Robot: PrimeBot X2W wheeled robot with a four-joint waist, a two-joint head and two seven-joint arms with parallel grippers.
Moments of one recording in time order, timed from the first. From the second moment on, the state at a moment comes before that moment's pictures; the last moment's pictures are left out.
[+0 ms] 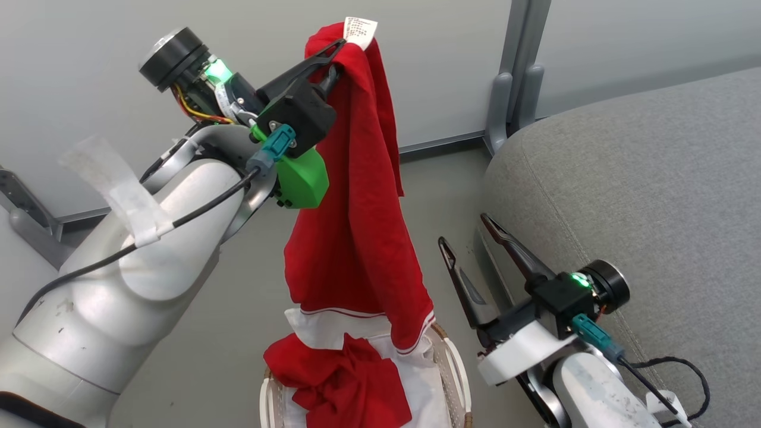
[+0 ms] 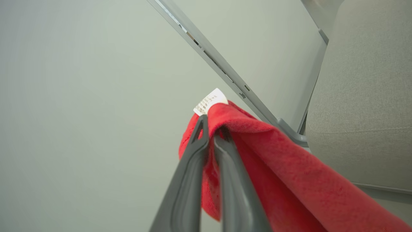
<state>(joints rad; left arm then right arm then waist) -0.99 0.34 -0.85 0.39 -0.18 -0.13 -0.08 -0.23 -0.05 0.35 0.13 0.08 0.13 -0.26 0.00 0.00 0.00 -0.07</state>
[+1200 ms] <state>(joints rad) -1.02 0.30 -0.95 0.23 -0.30 -0.09 -0.09 -0.48 -0.05 0.45 0.47 0.14 0.13 -0.26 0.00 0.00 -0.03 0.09</state>
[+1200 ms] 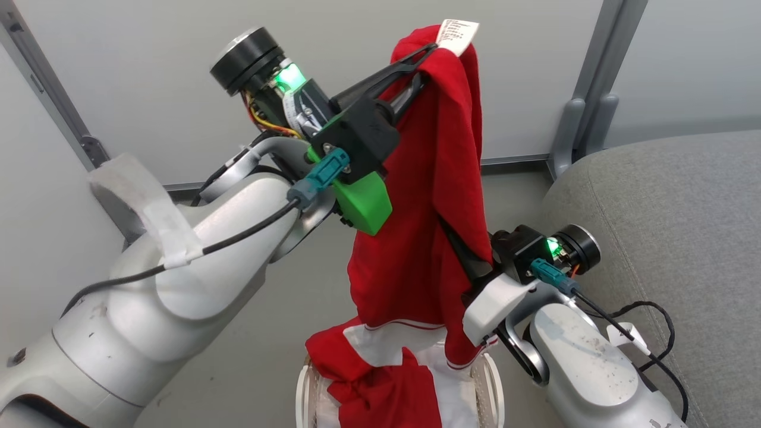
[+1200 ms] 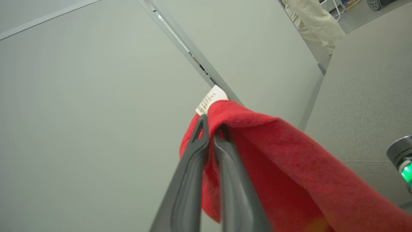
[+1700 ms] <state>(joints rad) -0.71 0.32 -0.84 0.39 -0.44 0.04 -0.26 -0.46 -0.05 0.40 0.43 0.15 0.13 -0.26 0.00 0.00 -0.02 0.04</state>
